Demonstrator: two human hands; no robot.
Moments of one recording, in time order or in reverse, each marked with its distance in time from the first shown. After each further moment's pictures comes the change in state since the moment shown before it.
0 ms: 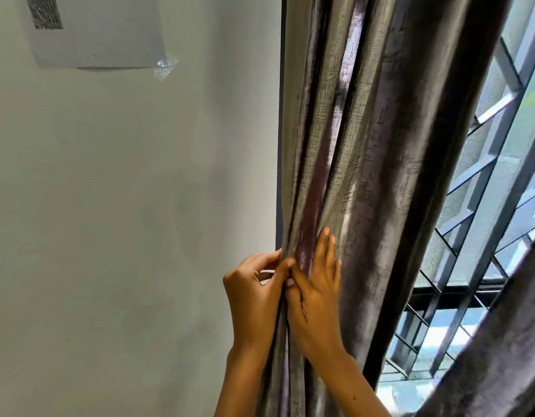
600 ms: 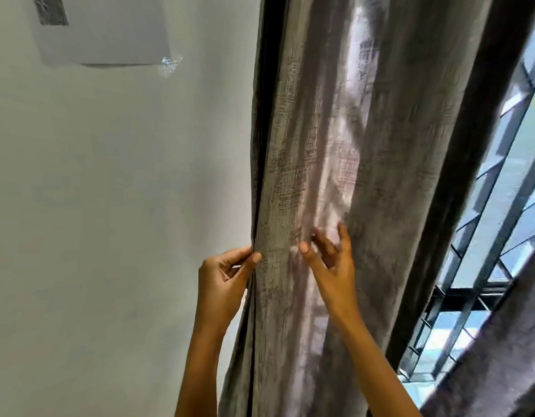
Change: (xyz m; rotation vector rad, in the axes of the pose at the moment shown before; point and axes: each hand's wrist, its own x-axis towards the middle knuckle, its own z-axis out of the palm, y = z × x) left_hand 0.025 -0.017 -0.039 -0.152 -0.114 -0.245; right_hand 0.039 0.018 -0.014 0.762 -0.004 0.523
